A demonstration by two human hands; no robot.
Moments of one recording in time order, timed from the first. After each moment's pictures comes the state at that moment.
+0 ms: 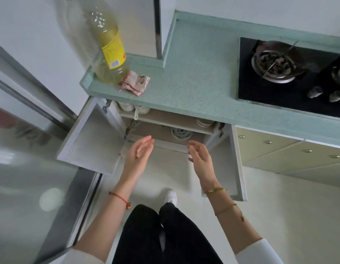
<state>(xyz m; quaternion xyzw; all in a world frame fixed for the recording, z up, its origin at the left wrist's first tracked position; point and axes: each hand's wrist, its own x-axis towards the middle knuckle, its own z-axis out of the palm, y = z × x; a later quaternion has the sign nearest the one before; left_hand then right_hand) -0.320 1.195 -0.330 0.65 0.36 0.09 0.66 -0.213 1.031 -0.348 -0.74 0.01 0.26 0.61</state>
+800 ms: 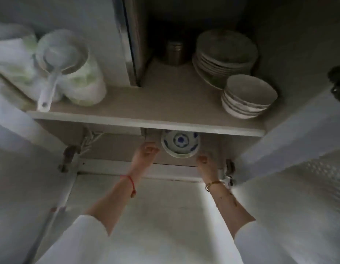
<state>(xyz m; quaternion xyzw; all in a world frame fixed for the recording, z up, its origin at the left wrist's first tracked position) -0.032 1.330 -0.926 0.75 0.36 -0.04 0.55 0.045 1.129 -0.973 -0.86 0.07 0.17 0.48</state>
